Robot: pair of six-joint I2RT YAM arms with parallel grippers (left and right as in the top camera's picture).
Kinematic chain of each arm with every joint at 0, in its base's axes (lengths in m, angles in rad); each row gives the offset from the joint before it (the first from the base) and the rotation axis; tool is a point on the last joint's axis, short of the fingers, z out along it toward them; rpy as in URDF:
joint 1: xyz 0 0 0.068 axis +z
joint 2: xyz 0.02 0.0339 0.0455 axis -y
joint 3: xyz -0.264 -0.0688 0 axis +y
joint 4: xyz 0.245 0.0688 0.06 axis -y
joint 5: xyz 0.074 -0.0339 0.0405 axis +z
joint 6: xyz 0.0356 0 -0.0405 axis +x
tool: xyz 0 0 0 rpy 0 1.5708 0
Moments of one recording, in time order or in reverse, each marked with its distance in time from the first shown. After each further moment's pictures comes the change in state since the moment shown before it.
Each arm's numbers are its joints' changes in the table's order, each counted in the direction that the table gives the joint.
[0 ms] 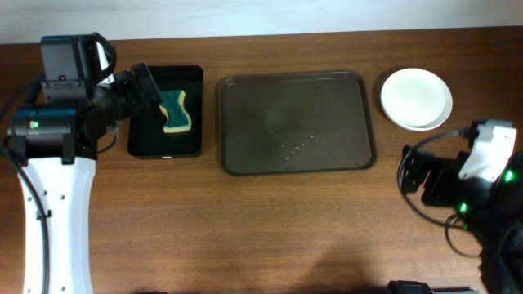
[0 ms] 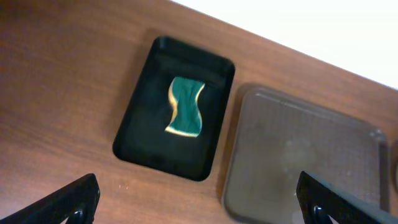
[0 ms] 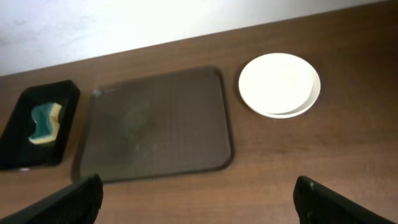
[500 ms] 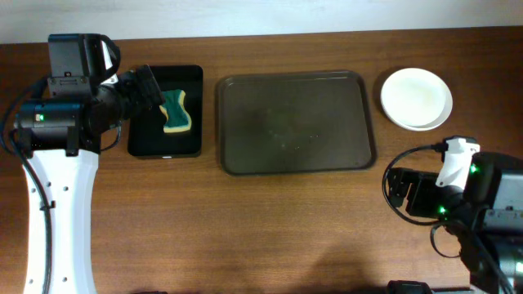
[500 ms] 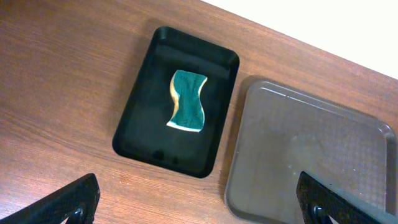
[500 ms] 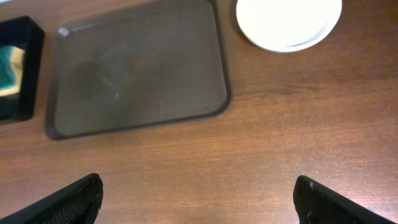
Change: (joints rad) left arm 0.000 -0.021 0.005 -0.004 0.000 0.000; right arm 0.000 -0.029 0.146 -0.067 -0.005 -0.003
